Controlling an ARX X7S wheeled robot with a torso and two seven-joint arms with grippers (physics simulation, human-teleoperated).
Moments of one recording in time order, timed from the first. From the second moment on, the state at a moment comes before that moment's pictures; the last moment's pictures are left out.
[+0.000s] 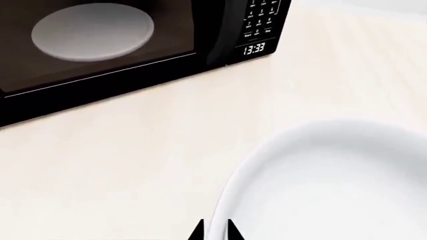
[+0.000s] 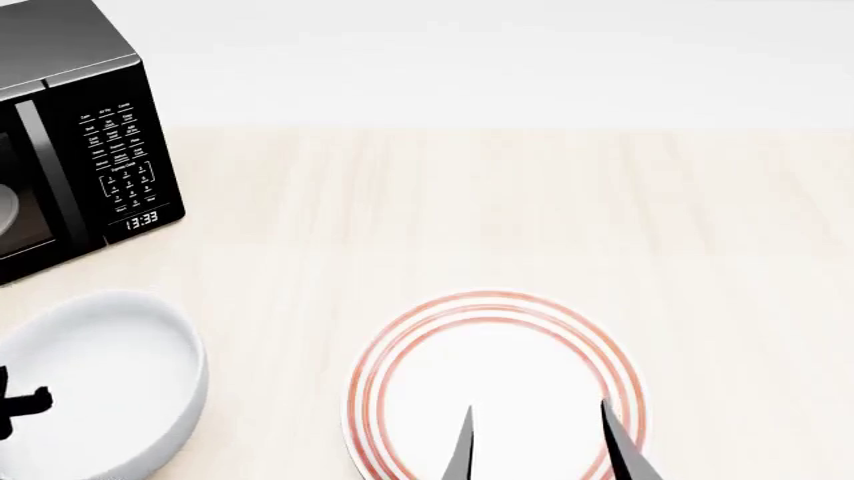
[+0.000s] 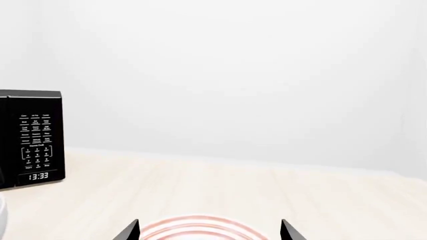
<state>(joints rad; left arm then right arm) -0.70 -0.31 -0.29 -0.46 0.05 -0.79 0.34 0.00 0.33 -0.36 -0.44 0.19 0.15 0.39</state>
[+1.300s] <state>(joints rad) -0.94 -0.13 -0.25 -0.24 -0.02 -1.04 0.26 0.01 0.35 -0.37 -0.43 0.21 0.14 0.41</state>
